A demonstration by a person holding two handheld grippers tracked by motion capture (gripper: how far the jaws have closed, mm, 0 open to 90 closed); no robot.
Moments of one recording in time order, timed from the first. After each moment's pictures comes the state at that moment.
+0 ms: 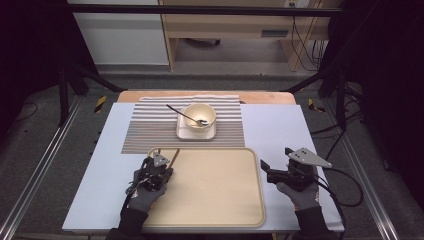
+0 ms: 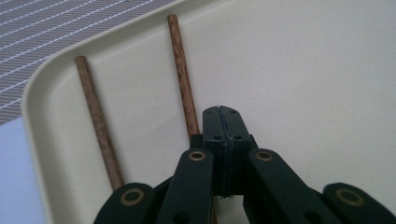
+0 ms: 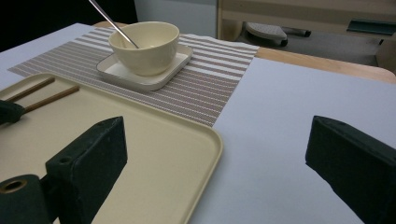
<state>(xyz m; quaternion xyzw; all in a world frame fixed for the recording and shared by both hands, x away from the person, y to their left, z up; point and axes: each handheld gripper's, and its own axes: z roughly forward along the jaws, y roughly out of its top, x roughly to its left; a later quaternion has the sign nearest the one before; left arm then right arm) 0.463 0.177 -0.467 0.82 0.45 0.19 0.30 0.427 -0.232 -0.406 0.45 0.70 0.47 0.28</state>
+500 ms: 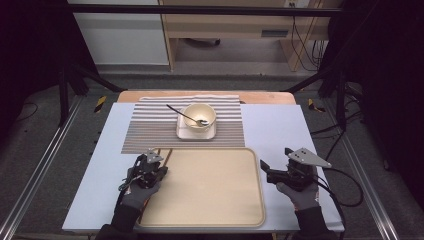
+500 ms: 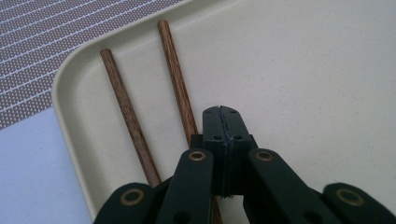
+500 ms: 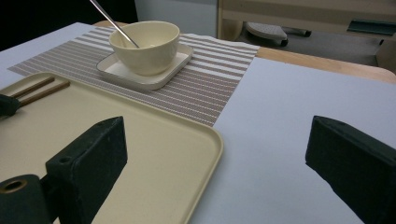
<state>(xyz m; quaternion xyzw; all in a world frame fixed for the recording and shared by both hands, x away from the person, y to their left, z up) 0.469 0.197 -0.465 0.82 0.45 0.18 0.31 0.427 -0.232 -0.406 0.45 0.71 0.47 0.28</state>
